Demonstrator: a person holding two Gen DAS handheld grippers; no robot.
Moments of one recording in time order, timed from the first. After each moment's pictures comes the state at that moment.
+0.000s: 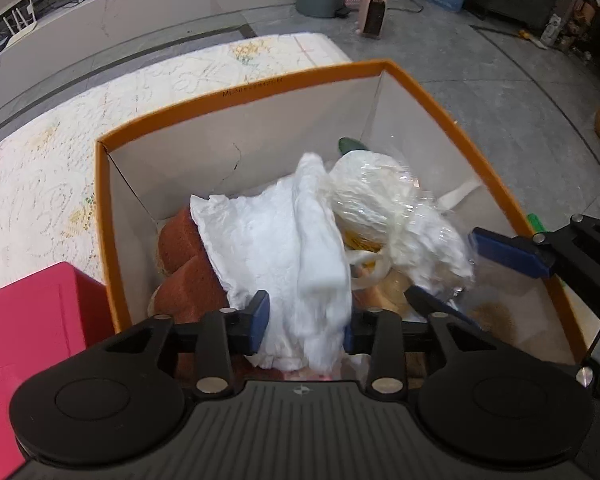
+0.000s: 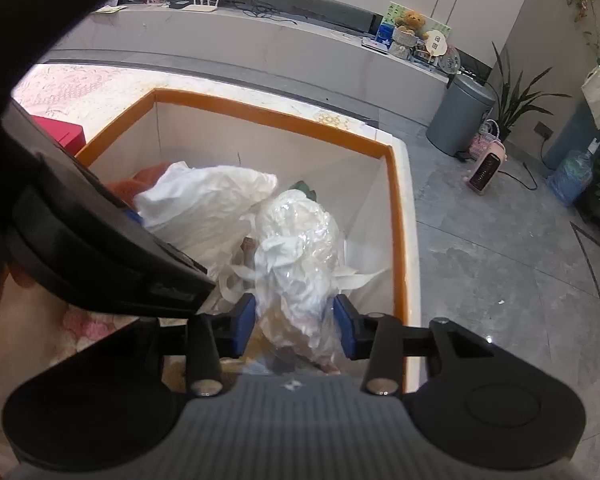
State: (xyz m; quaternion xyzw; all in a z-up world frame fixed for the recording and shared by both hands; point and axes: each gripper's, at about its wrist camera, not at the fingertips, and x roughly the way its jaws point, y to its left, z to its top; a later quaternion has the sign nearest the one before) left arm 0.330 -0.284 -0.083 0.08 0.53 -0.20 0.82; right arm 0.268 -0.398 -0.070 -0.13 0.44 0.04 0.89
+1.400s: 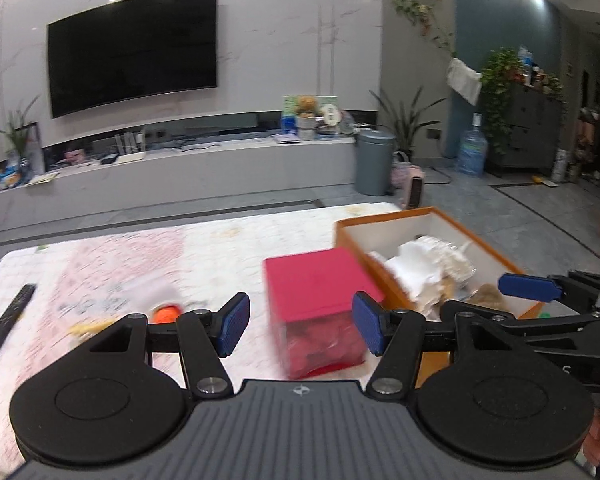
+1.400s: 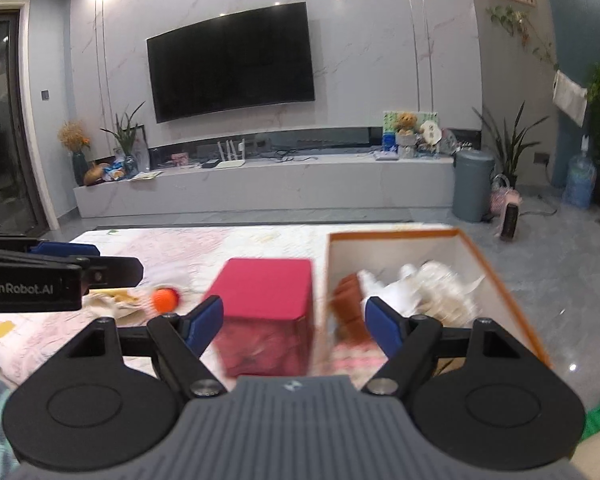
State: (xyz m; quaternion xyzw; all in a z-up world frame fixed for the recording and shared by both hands) left arm 0.120 -0.076 0.020 0.04 0.27 -0.14 0.95; right arm 0.074 -0.257 0.019 0.05 0.25 0.07 0.96
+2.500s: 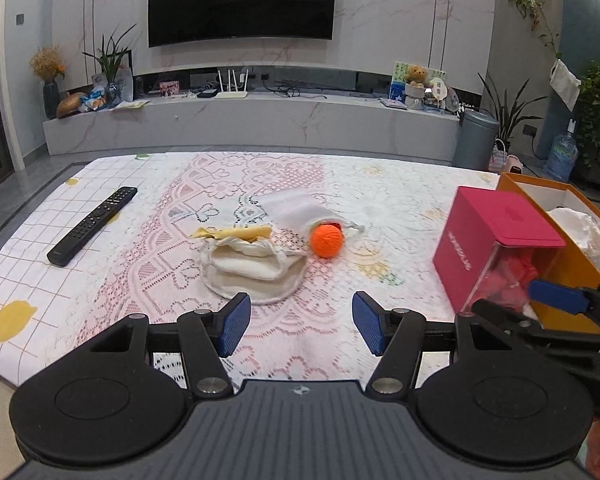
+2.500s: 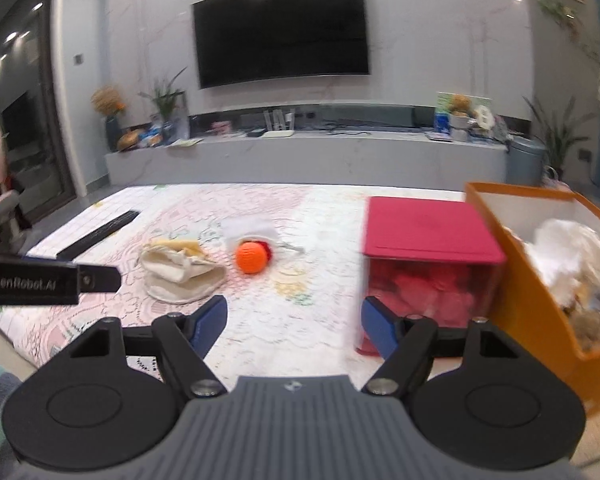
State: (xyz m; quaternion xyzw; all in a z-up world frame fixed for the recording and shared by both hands) left arm 0.129 0.083 -0.046 -0.02 0.33 -0.02 0.95; right arm 0.115 -0.100 -0.059 0.02 0.27 0.12 0.95
